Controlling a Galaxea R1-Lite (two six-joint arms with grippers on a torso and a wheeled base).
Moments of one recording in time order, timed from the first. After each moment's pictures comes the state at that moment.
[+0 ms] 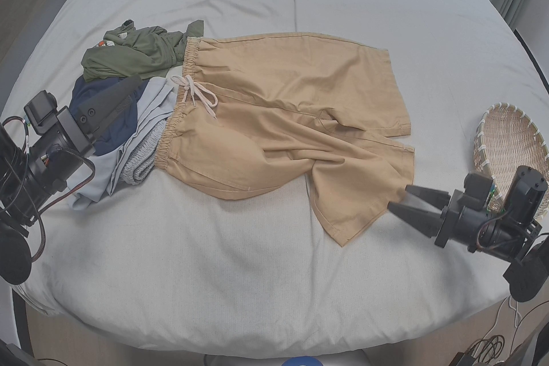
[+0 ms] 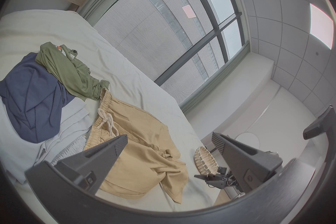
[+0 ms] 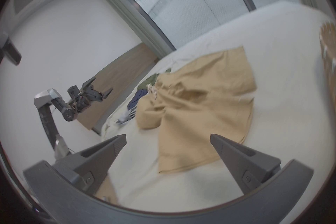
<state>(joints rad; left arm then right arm) -0.13 1.51 -0.52 -1.33 -0.57 -0.68 0.29 1.74 -0.26 -1.43 0.56 0.29</state>
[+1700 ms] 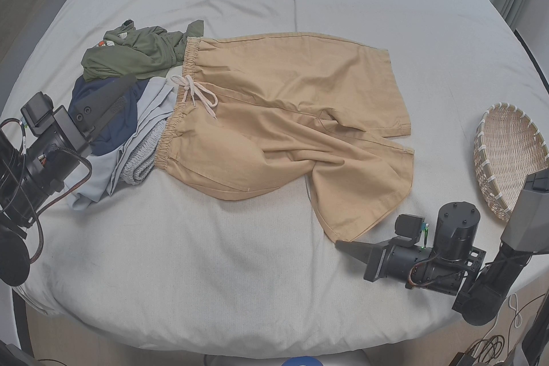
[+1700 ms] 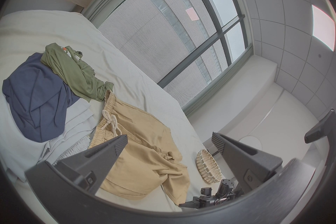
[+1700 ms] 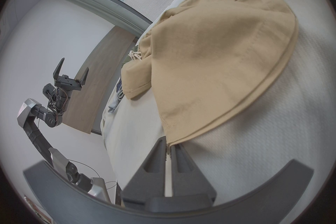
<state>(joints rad) -0.12 1.49 -0.50 -1.33 -0.54 -0.69 0.58 2.02 -0.32 -1.42 0.27 0.52</state>
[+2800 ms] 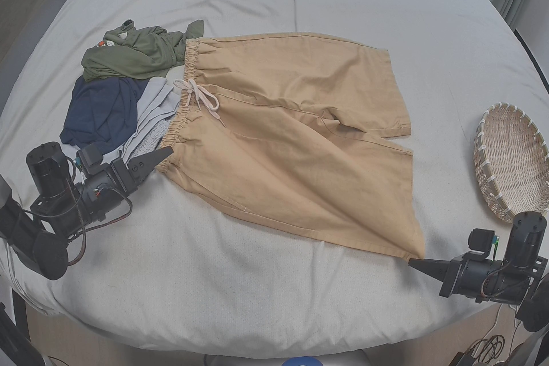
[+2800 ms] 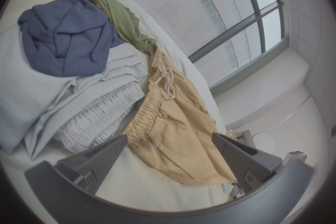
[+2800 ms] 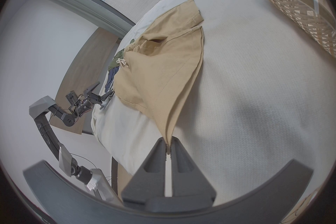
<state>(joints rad) -0.07 1.82 -0.50 -1.28 -0.55 -0.63 0.37 1.62 -0.02 -1.20 0.33 0.47</state>
